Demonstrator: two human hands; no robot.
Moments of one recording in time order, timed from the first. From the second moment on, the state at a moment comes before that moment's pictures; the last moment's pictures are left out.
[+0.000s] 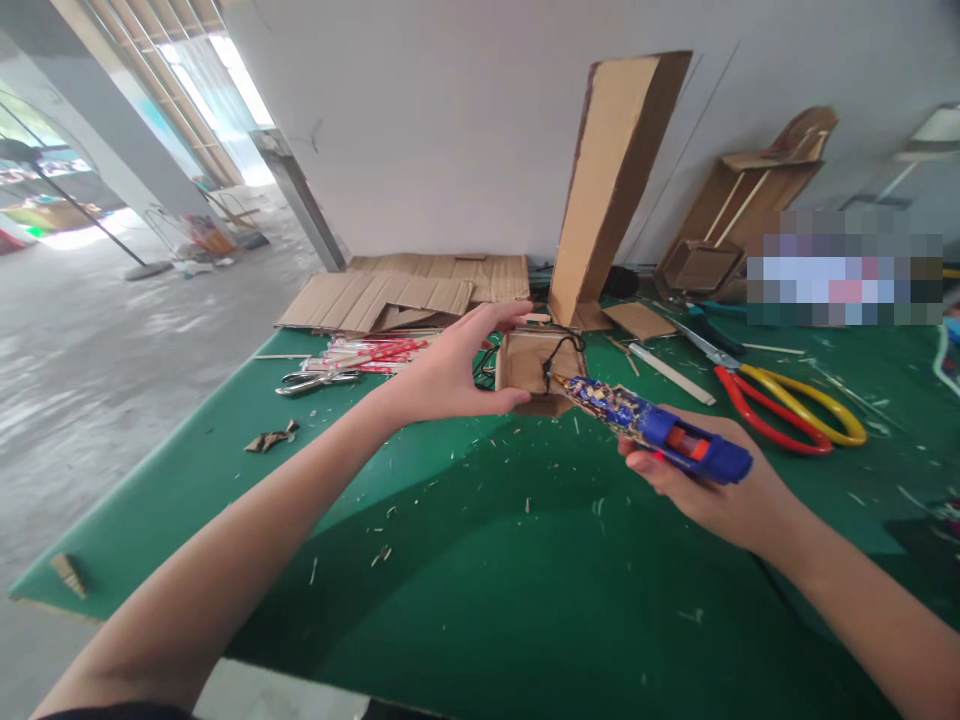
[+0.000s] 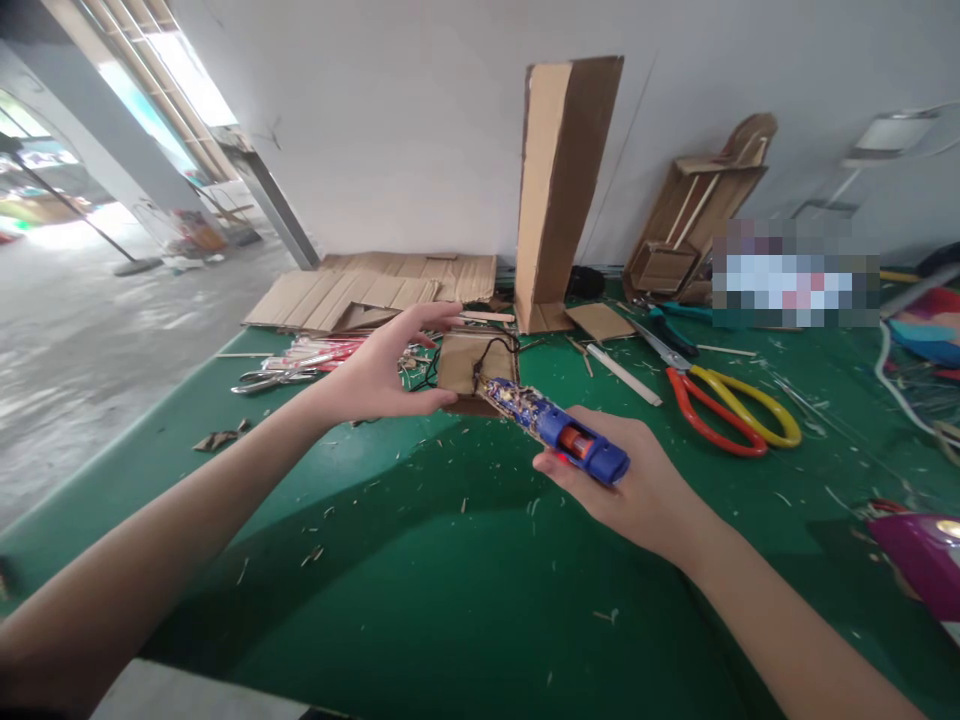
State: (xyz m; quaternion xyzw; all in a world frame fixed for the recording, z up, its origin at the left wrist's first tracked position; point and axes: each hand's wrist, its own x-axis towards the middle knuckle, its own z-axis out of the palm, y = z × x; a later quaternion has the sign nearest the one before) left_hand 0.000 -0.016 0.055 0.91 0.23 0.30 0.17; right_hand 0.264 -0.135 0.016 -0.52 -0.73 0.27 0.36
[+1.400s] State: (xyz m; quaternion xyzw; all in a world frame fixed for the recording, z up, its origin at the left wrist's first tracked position) left_hand -0.005 -0.013 0.056 0.89 0.21 0.27 0.30; right_hand 0.271 -0.140 0.017 -0.47 -0.69 0.43 0.35
